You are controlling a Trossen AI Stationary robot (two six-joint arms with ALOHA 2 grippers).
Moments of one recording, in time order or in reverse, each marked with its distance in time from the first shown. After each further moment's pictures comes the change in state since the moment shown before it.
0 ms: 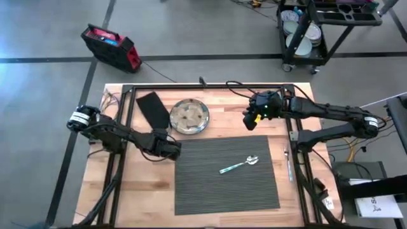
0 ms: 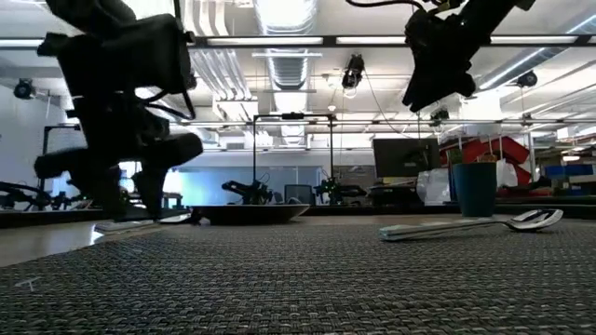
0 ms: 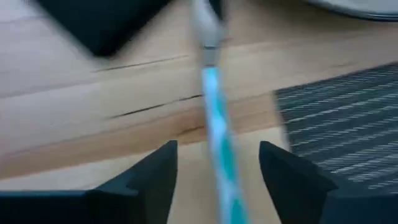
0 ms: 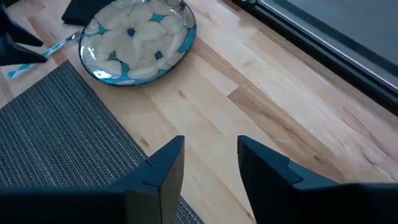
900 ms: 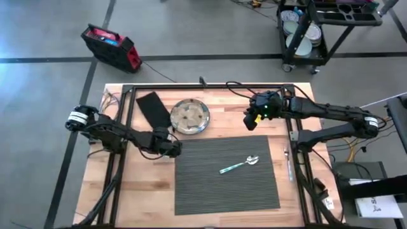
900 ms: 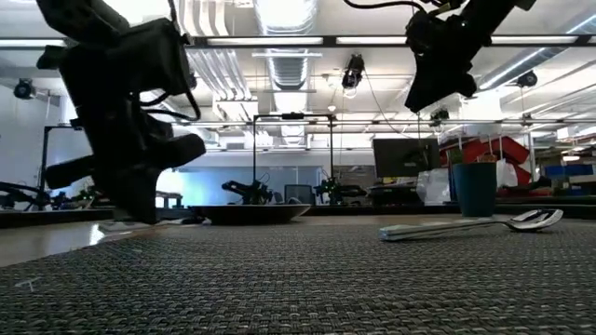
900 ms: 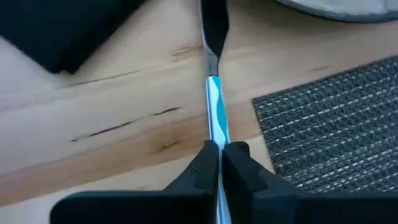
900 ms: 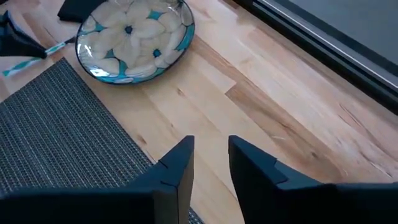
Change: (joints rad) left arm 0.025 -0.022 -0.036 0.052 0.009 0.090; right arm 0.000 0.000 0.000 -0.006 0.006 0.002
